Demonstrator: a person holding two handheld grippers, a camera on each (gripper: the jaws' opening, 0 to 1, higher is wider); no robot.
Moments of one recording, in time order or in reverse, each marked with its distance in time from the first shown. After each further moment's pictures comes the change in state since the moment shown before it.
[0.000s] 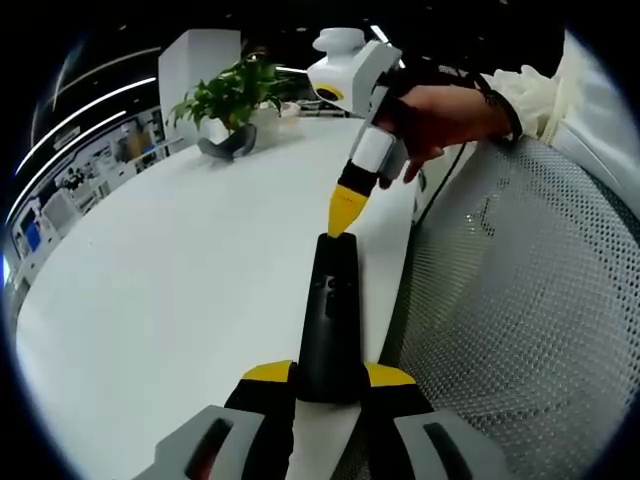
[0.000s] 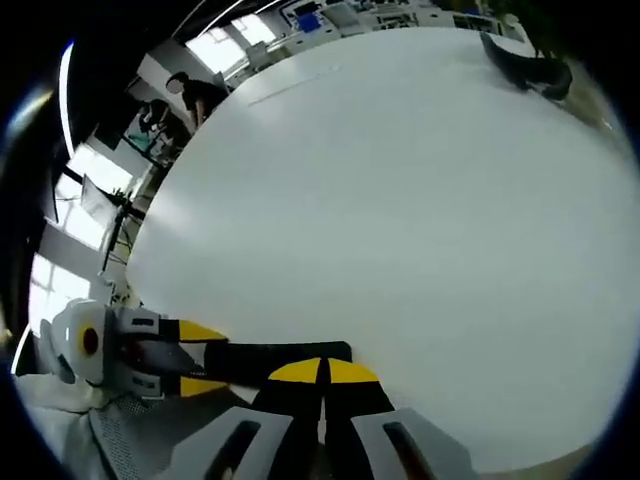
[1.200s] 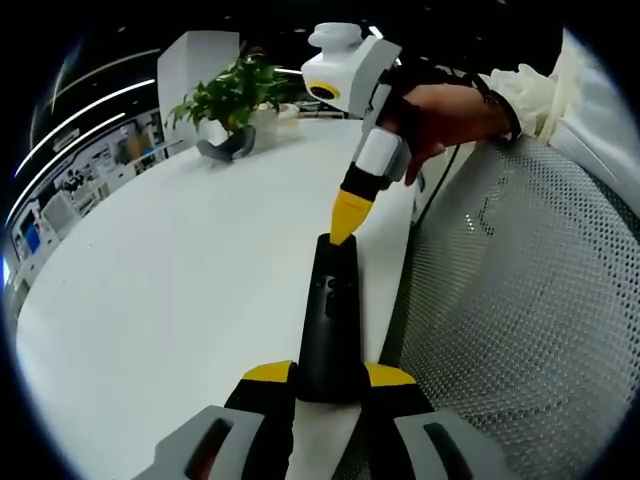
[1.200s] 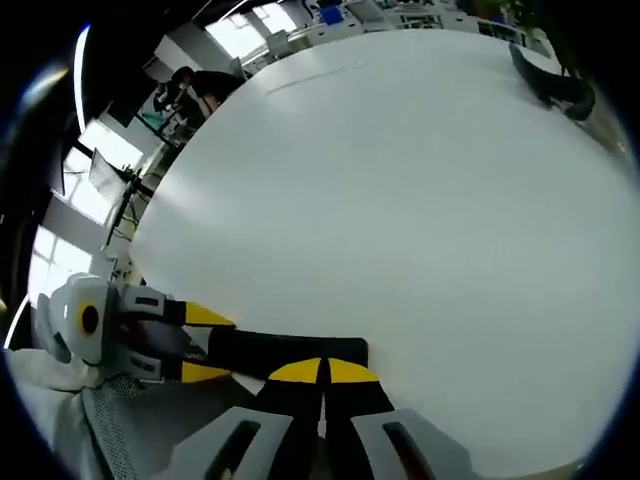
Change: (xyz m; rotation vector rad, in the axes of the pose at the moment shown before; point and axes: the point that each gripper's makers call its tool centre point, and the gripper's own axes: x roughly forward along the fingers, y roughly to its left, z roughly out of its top) left arm -0.001 0.000 0.000 0.008 -0.006 -0.002; right arm 0.004 0.012 -0.005 -0.103 0.042 0.005
